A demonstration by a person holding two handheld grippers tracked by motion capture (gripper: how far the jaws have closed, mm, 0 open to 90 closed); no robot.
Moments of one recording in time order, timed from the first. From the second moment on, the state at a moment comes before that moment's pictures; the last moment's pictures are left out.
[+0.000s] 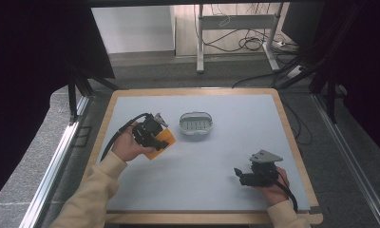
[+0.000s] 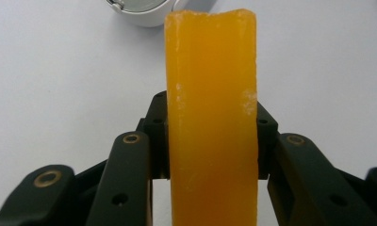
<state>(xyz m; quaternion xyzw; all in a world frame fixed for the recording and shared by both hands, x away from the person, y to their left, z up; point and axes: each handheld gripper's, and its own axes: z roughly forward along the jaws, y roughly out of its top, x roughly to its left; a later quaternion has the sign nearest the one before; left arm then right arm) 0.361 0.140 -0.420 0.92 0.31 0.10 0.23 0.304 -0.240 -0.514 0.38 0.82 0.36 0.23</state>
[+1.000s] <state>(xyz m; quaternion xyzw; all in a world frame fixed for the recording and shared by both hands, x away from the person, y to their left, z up) 0.383 0.130 -0.402 0.92 0.29 0.12 0.22 0.305 -0.241 -0.514 0.38 0.82 0.36 0.23</state>
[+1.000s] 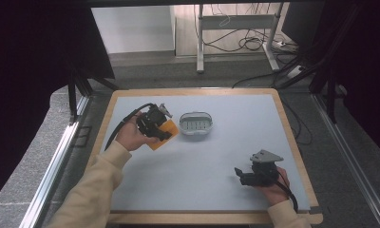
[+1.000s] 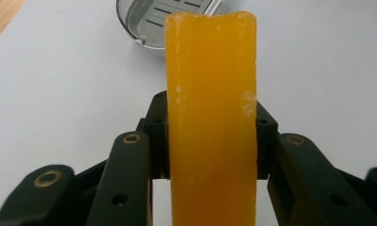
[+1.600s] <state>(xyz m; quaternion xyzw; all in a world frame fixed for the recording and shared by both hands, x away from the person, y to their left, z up) 0.392 0.127 -0.401 0.92 0.29 0.12 0.22 0.305 -0.241 -0.515 0.38 0.82 0.35 0.23</state>
